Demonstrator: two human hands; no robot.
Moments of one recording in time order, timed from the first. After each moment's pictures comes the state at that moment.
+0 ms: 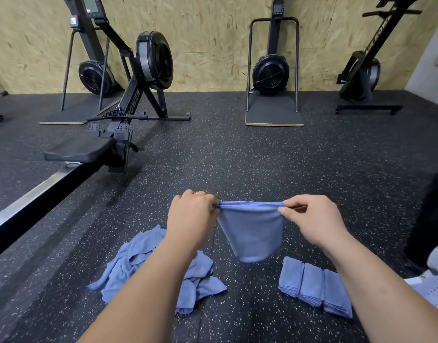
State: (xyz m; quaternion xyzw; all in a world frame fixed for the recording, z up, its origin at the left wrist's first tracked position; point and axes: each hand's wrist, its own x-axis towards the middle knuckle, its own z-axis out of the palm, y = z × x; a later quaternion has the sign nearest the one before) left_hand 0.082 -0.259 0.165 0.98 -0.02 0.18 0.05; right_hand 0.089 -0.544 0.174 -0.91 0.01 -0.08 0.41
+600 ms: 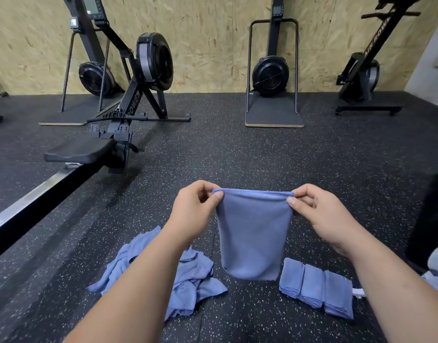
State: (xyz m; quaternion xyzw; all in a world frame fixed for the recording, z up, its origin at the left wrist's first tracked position) left_hand 0.077 -0.257 0.189 0.84 0.00 0.13 0.53; right_hand 0.089 -0.558 0.186 -0.79 -0.08 0.01 0.61
